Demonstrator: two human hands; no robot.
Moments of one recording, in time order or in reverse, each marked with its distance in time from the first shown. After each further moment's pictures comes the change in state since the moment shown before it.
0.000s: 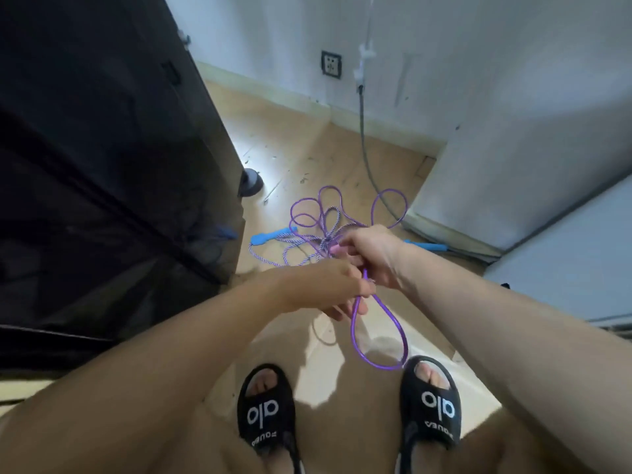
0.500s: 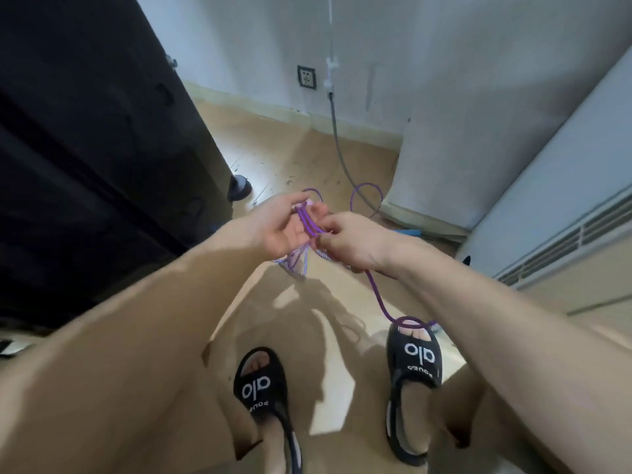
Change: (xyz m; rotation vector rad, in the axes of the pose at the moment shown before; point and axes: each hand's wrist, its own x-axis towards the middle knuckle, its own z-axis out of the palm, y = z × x) left_hand -0.031 0.039 -0.004 -0.988 0.298 0.015; right_hand -0.111 0.003 -0.030 -0.796 -0.146 -0.403
